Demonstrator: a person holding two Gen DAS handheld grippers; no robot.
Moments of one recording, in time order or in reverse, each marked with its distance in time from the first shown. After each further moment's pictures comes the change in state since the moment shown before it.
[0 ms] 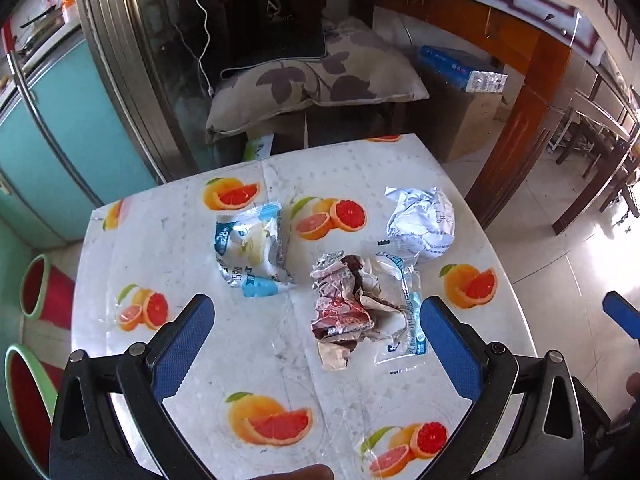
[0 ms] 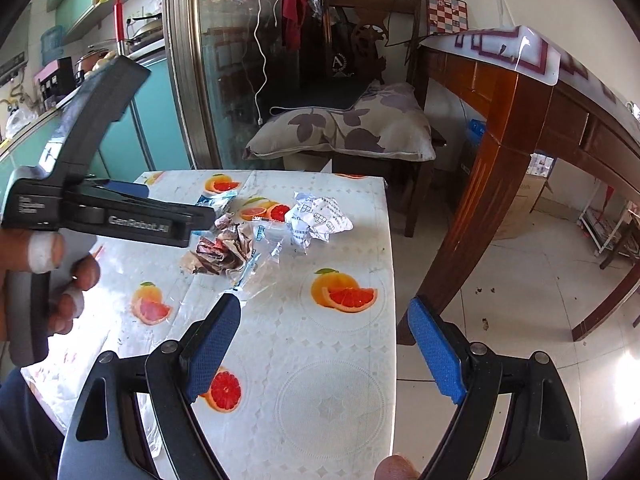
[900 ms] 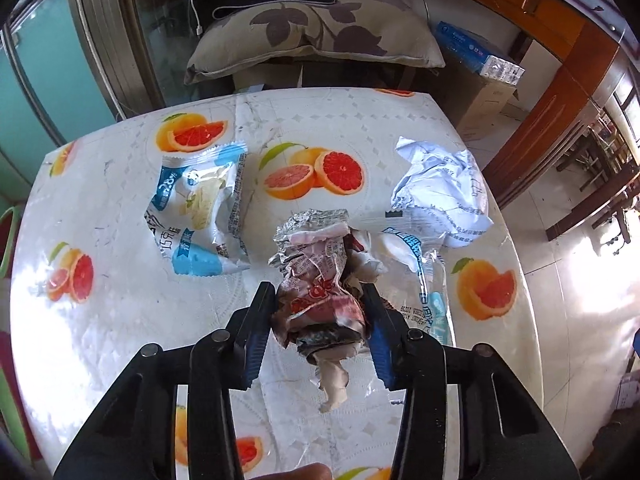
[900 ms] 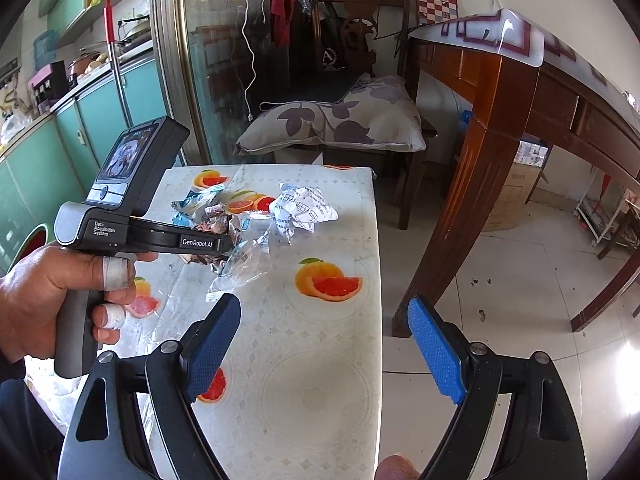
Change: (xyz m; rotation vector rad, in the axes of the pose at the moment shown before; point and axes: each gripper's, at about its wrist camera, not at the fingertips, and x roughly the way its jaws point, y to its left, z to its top) left arm 0.058 -0.007 -0.013 -0.111 0.118 -0.067; right arm 0.000 -0.014 -0.007 0.030 0.017 -0.013
